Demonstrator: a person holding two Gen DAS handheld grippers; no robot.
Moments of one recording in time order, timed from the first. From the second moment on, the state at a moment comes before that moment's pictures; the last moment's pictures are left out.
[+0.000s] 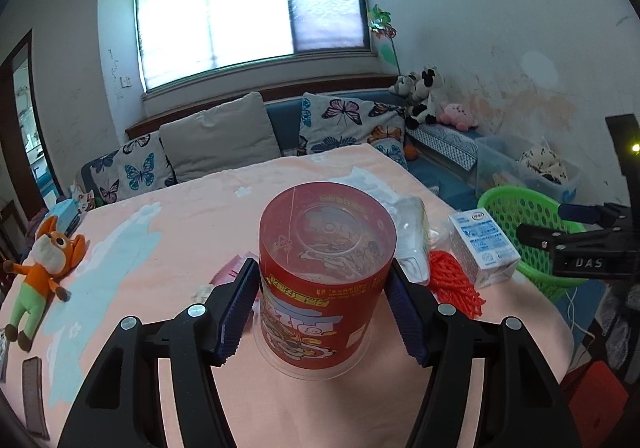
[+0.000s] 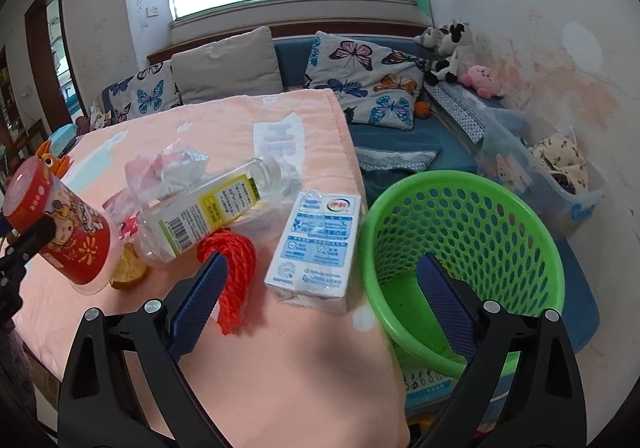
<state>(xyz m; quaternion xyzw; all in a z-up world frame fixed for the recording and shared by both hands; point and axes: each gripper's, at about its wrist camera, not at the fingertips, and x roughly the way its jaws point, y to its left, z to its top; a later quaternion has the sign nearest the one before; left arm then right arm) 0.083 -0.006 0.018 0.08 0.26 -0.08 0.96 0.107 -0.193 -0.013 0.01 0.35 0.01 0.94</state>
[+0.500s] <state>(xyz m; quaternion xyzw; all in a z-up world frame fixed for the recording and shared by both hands) 0.076 0.026 0.043 0.04 0.26 -0.05 0.96 0.139 -0.173 -0.020 0.00 0.37 0.02 0.93</state>
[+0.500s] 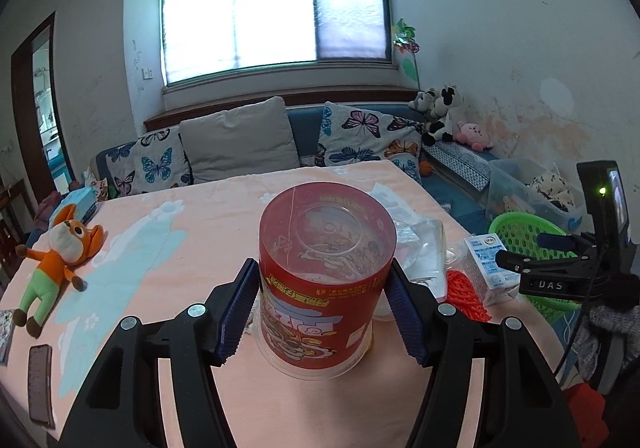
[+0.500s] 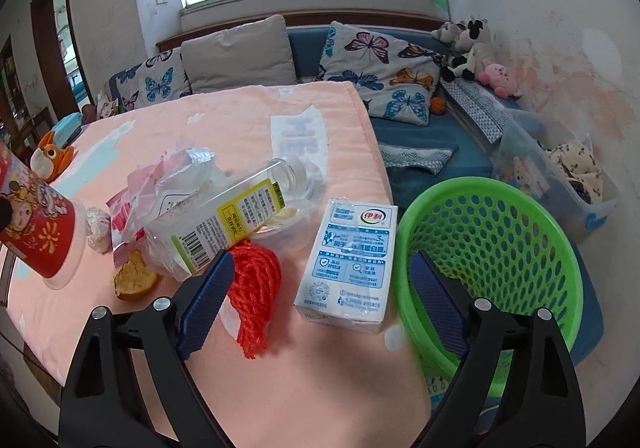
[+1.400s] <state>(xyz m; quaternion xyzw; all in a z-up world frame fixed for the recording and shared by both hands) 0.028 0.041 0.073 0.03 0.23 -0.03 0.97 0.135 -0.156 -0.022 -0.01 0.38 0.04 0.93</state>
